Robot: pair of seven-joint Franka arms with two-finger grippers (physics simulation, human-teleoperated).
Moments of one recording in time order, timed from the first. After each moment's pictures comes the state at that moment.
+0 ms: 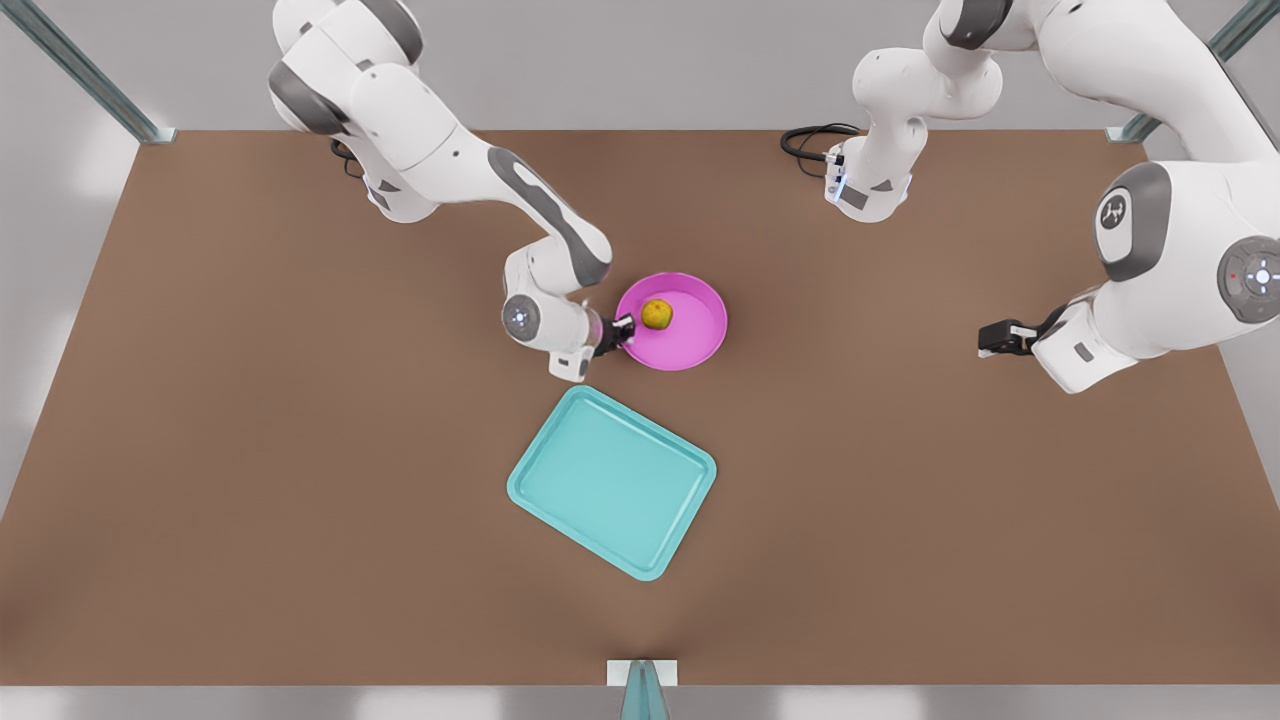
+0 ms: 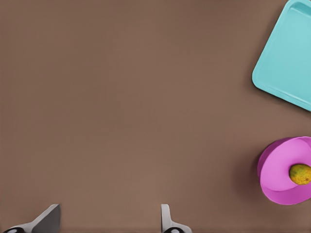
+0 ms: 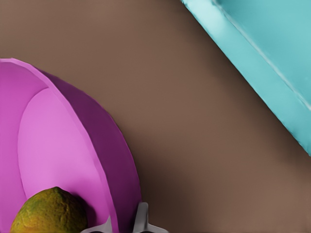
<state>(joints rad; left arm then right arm) -0.14 0.24 0.13 -1.32 -0.06 1.37 0.14 0.47 0.54 0.32 -1.98 0.68 2.53 -0.23</state>
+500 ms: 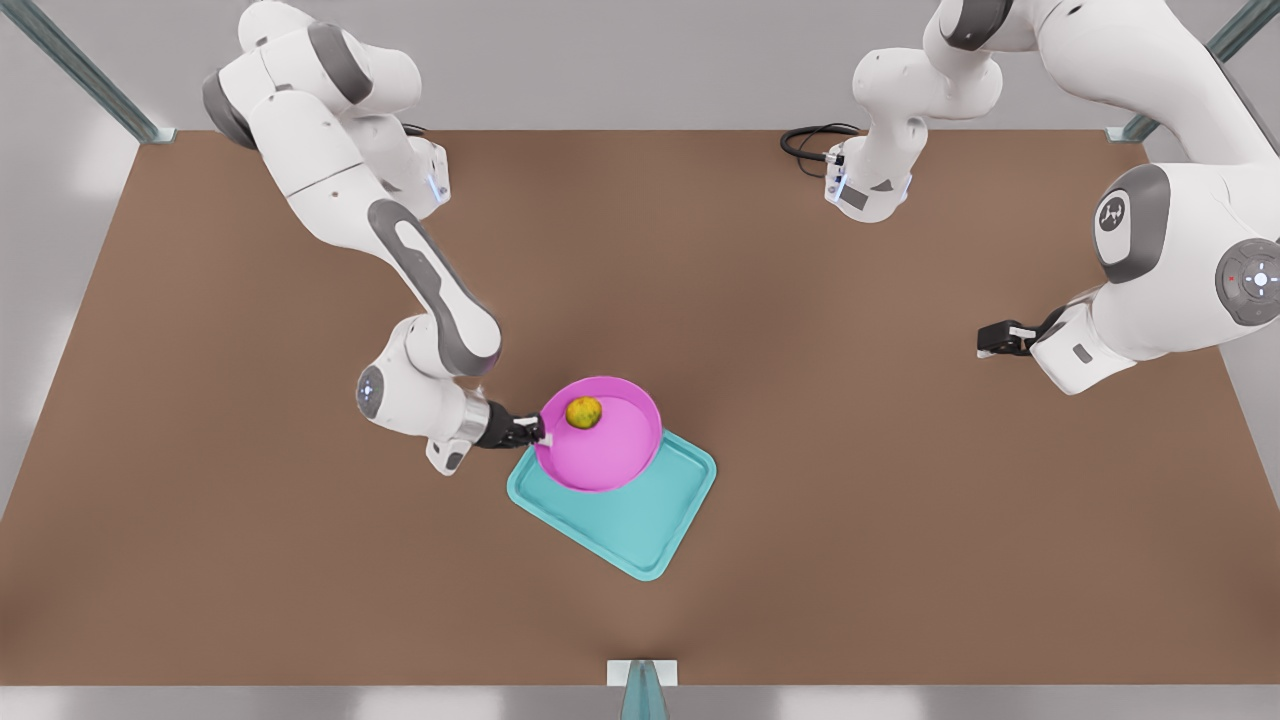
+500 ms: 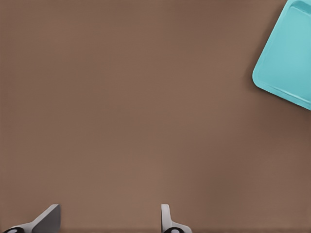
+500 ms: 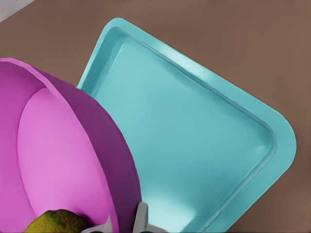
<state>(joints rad) -0.14 0.25 0.13 -1.32 -0.06 1.37 0.14 0.13 0.59 0.31 -1.75 0.69 2.45 -0.25</state>
